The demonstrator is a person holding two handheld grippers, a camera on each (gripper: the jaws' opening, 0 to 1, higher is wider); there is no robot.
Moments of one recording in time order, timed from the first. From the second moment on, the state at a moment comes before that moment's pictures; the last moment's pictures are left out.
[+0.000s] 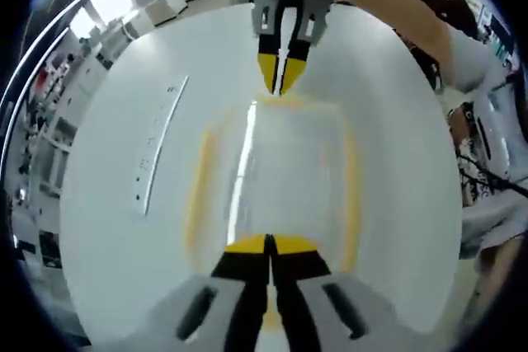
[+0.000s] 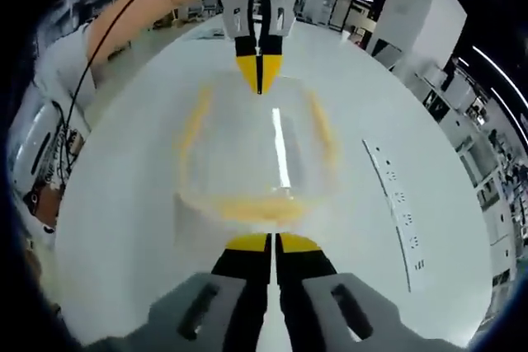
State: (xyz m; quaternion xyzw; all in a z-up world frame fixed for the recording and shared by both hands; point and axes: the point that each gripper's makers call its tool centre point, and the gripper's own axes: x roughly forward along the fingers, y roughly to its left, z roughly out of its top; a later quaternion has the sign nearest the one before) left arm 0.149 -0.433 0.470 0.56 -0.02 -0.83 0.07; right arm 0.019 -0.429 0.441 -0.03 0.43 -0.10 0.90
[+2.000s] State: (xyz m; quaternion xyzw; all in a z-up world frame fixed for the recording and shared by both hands) left arm 0.142 -0.431 0.464 0.59 0.04 -0.80 0.10; right arm 0.038 -0.426 0.492 -0.09 0.49 -0.18 0.85
